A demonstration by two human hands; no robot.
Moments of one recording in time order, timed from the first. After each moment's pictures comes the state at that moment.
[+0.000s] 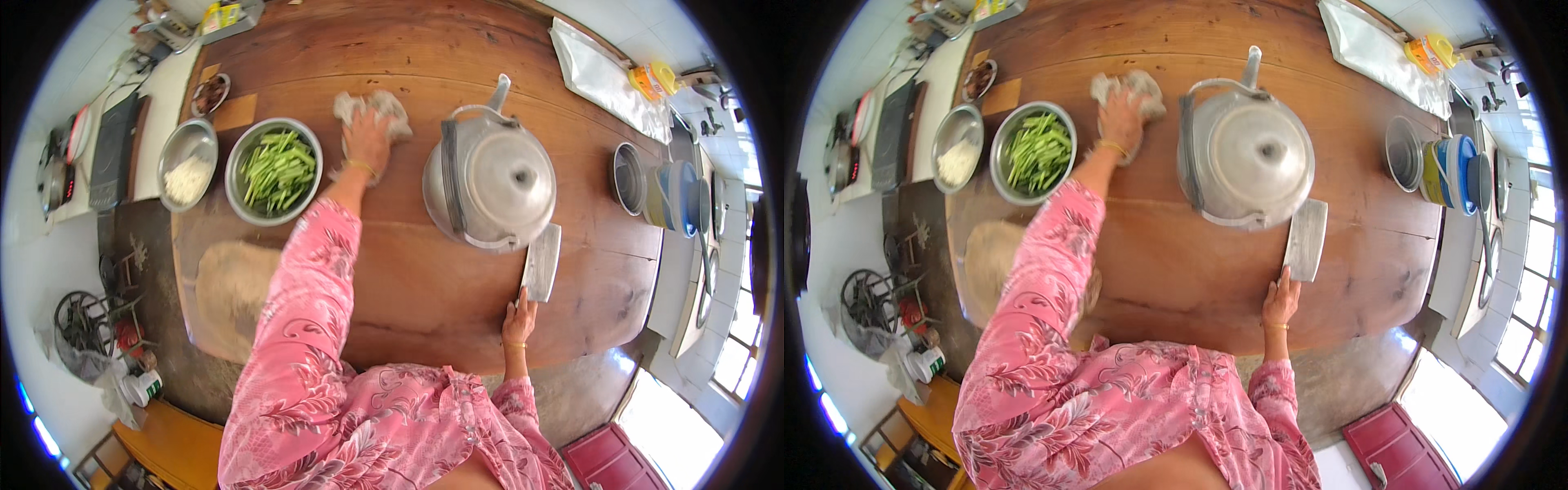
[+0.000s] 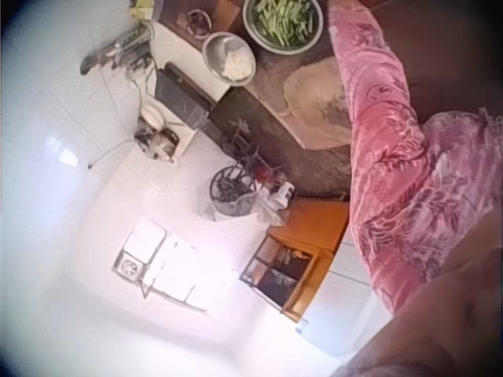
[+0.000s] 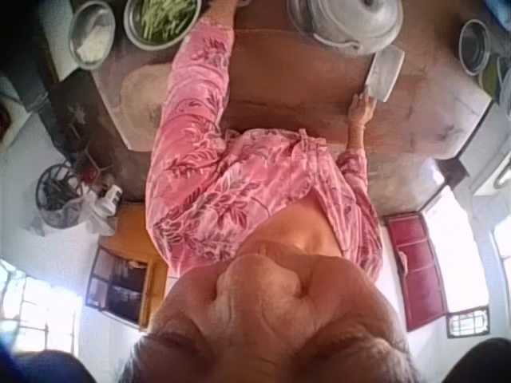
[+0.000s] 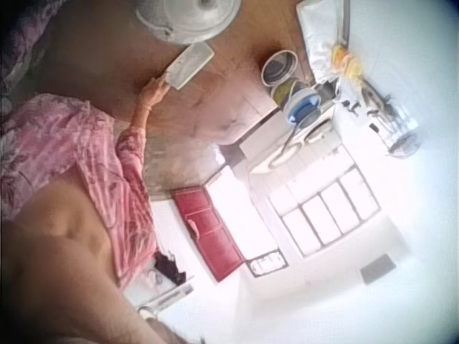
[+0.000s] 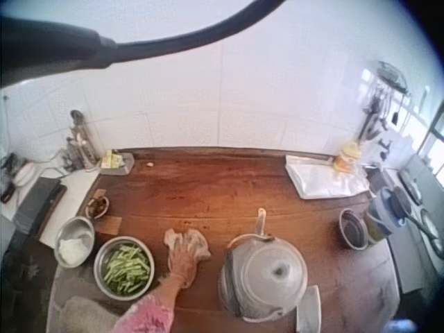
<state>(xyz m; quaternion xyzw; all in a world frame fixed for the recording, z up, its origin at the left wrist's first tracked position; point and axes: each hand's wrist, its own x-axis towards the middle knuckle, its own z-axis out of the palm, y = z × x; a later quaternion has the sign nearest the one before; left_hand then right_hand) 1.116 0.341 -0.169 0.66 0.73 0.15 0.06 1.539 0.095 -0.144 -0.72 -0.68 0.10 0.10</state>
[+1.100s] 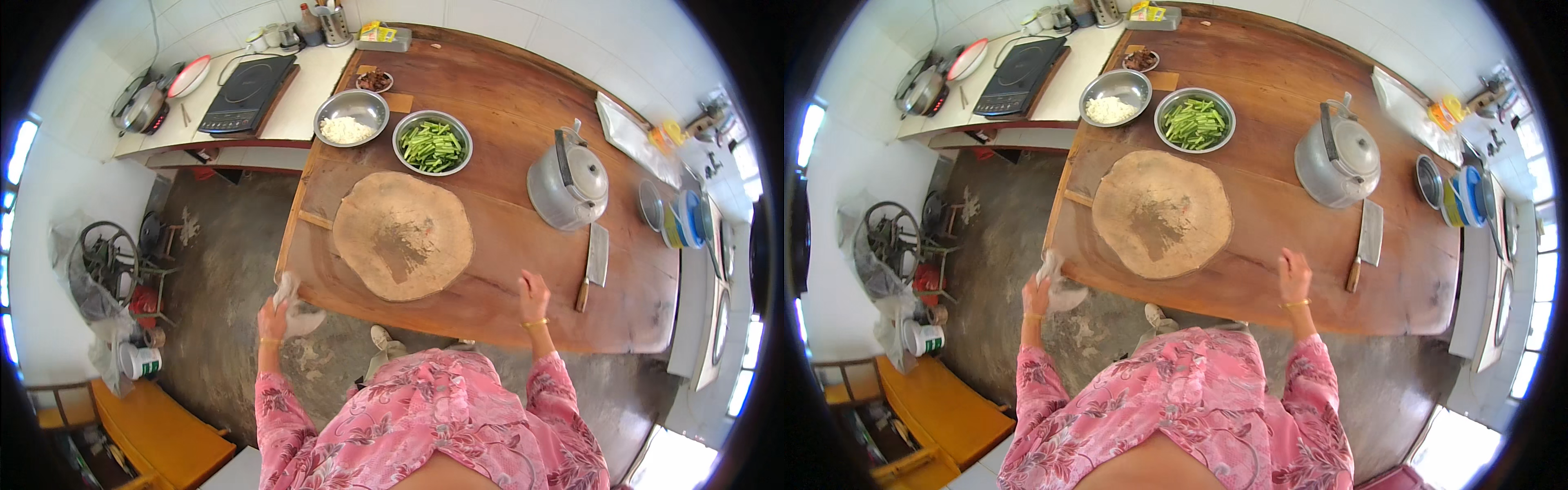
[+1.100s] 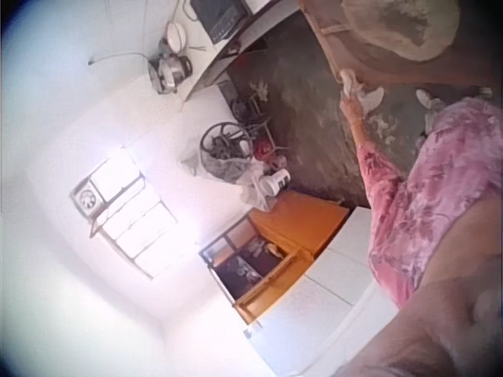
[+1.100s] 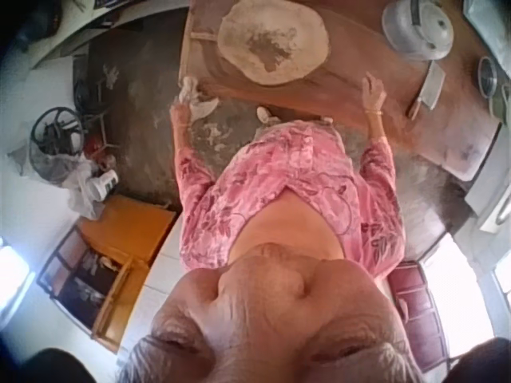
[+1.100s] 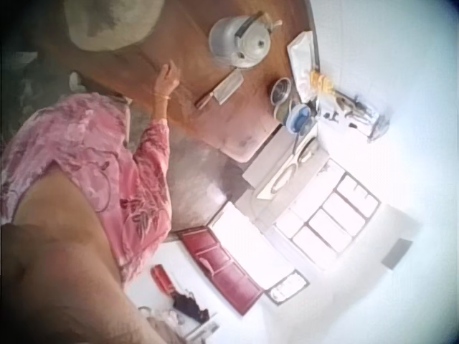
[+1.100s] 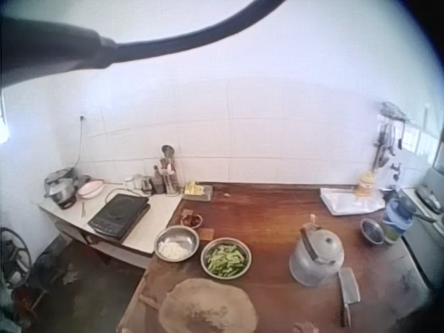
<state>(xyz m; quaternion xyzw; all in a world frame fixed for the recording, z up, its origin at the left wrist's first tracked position) 0.836 -0.292 -0.082 0.32 0.89 0.26 0.19 1.332 -0.001 -0.075 -0.50 -0.76 0.20 0.36</state>
